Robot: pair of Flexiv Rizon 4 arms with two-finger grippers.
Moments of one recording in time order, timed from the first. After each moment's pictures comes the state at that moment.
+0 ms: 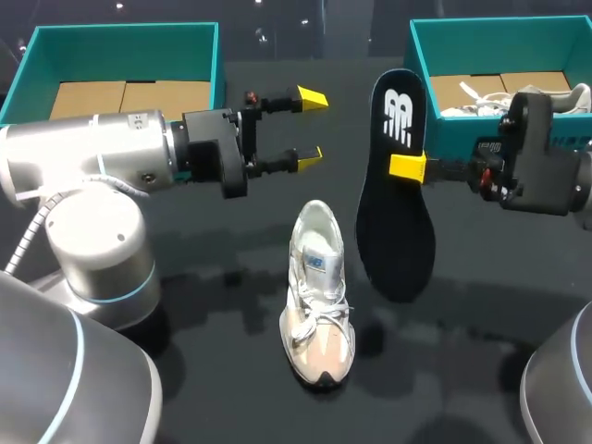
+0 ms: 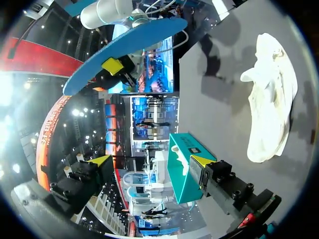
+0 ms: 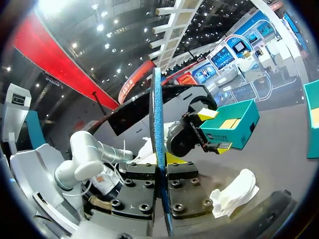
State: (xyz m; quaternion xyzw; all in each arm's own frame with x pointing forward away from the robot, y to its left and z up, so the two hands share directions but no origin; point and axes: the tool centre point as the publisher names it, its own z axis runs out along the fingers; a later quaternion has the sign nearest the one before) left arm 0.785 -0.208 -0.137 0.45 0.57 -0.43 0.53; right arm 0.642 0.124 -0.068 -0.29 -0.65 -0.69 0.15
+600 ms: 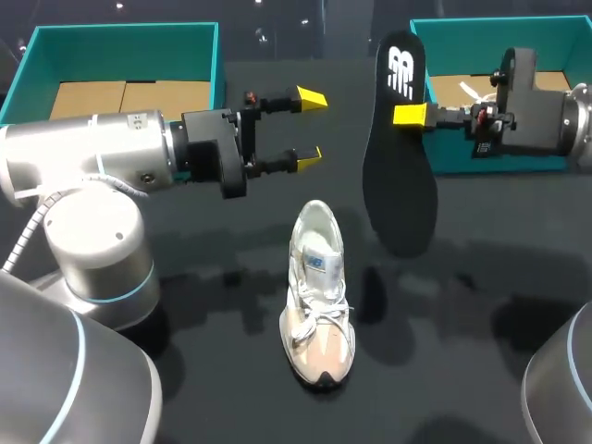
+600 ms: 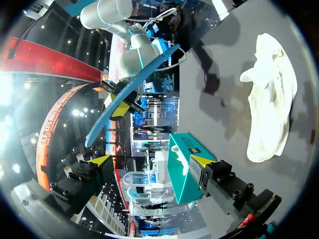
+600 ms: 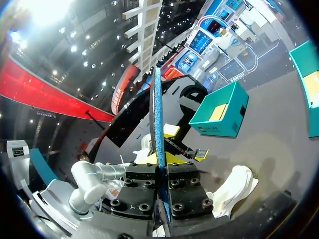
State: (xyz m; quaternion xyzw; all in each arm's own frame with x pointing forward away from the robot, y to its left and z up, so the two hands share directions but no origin) left arm 0.784 -0.208 -0.137 0.45 0.57 -0.43 0.53; right arm 0.723 0.111 -0.075 -0.38 -0.62 -0.65 0.23
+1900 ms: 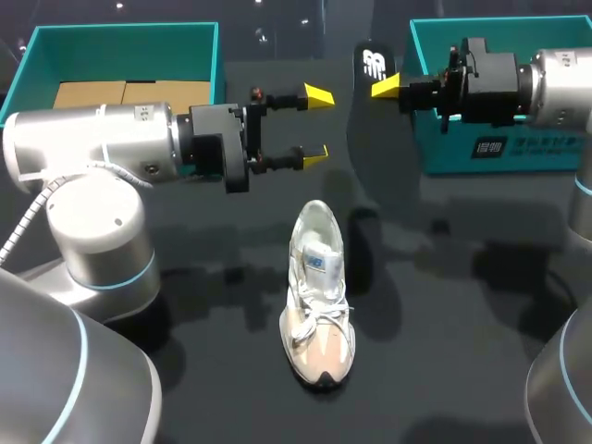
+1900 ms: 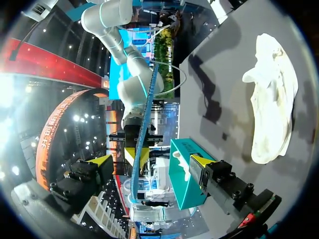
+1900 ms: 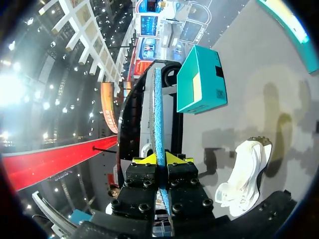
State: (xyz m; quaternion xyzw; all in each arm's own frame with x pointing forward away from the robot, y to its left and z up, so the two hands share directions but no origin) left arm 0.785 -0.217 -0.134 0.47 0.55 -0.45 0.52; right arm 0.808 0.124 -0.107 -0.54 -0.51 -0.52 0.42
